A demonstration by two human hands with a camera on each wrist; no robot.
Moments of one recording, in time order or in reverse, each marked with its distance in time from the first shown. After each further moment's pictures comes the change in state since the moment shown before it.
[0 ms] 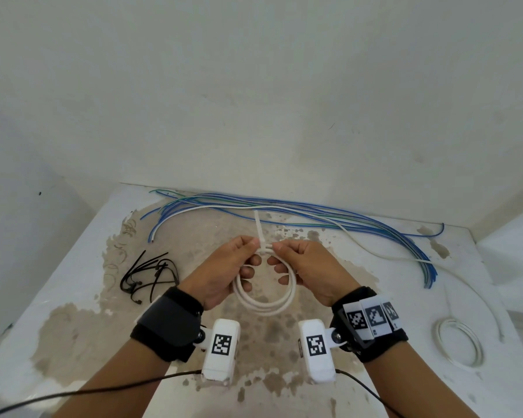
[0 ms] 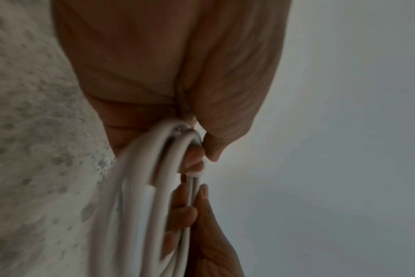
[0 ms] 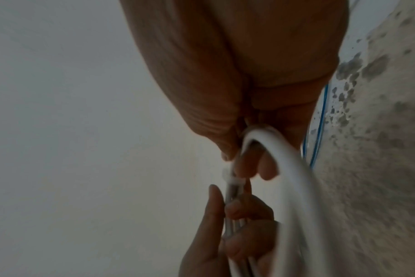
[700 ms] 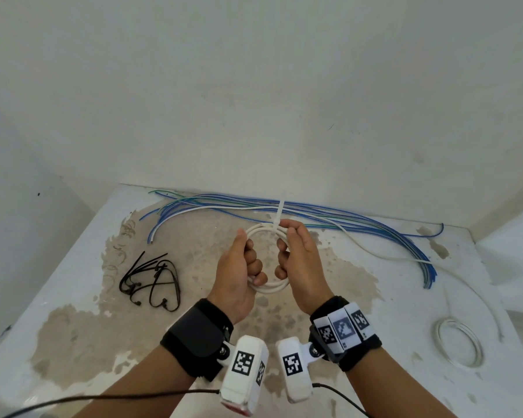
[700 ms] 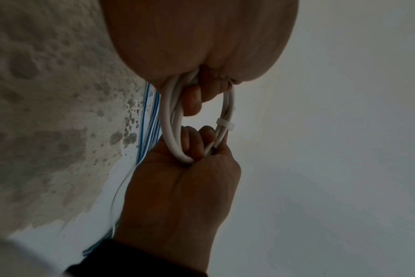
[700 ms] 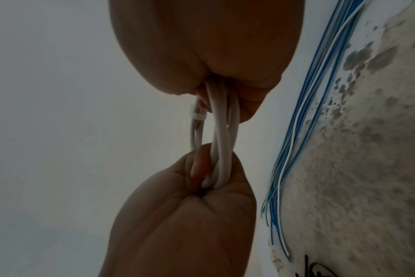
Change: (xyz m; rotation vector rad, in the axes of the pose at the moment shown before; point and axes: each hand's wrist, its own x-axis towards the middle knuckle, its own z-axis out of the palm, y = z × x) left_hand 0.004 -0.015 0.038 -0.487 0.284 0.125; right_hand 0.005 0.007 0.031 0.227 0.220 -0.224
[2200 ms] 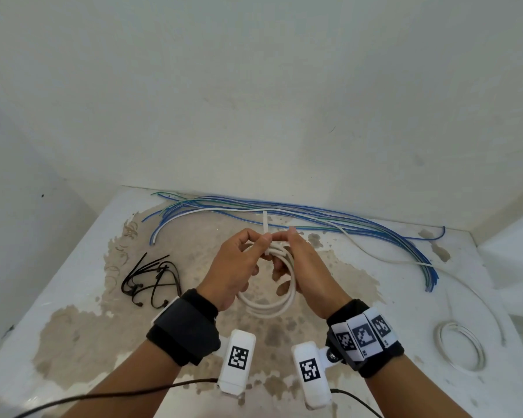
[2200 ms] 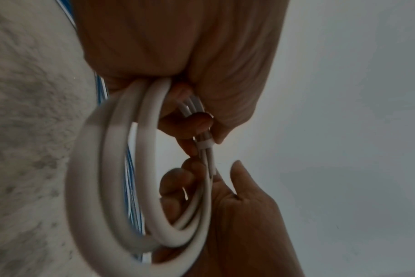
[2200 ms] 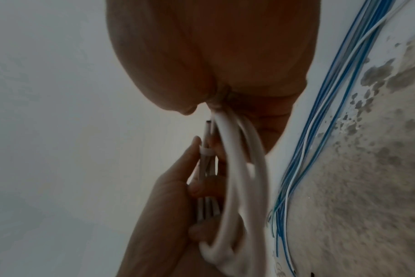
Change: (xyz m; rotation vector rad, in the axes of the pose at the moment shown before) left_hand 0.006 0.021 -0.013 0.663 -0.166 0.179; right_hand -0.012 -0.019 -0.013 -0.239 -0.224 0.110
